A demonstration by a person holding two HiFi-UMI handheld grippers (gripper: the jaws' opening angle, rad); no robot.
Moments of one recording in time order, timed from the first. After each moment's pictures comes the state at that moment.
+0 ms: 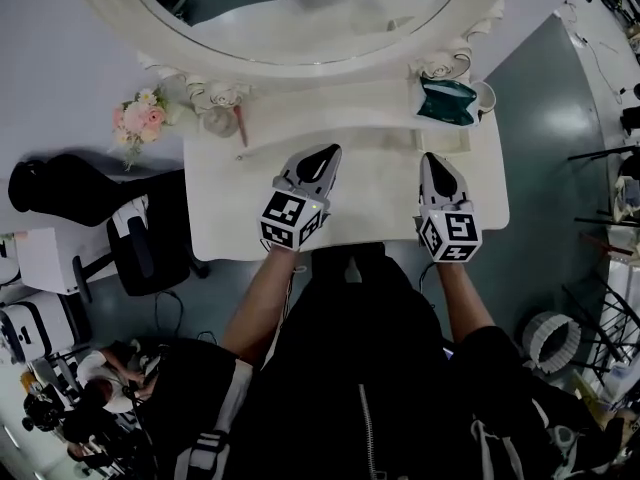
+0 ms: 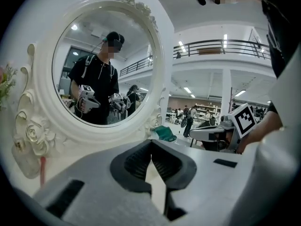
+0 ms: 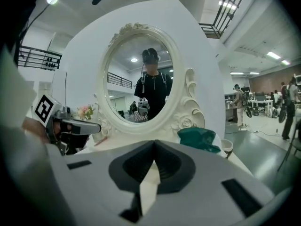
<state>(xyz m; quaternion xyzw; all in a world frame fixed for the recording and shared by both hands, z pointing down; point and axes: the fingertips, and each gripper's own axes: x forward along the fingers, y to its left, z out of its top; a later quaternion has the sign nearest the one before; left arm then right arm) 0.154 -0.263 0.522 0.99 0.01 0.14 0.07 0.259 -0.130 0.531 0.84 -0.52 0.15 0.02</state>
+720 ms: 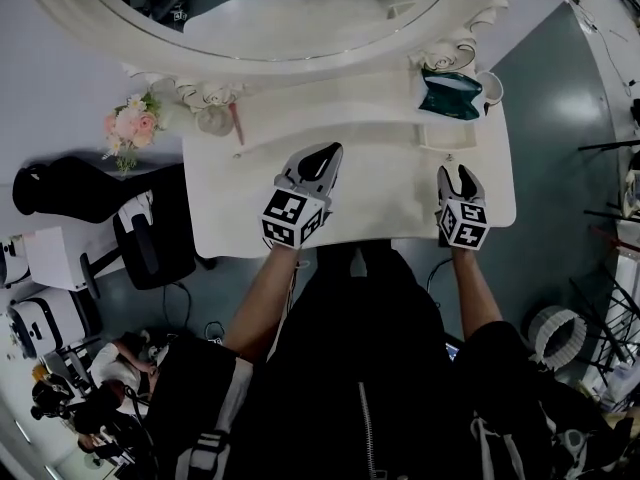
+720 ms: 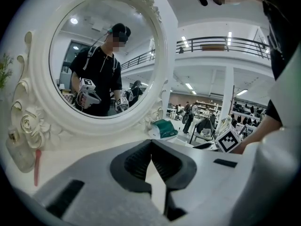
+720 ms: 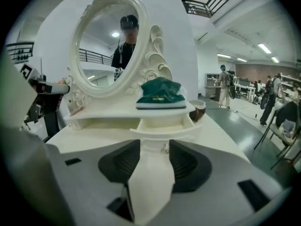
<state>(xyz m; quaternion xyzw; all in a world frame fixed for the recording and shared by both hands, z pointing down) 0.166 -0.259 0.549 0.98 0.01 0.17 0.08 0.313 -0.052 0.675 0.85 -0.43 0.30 0.08</state>
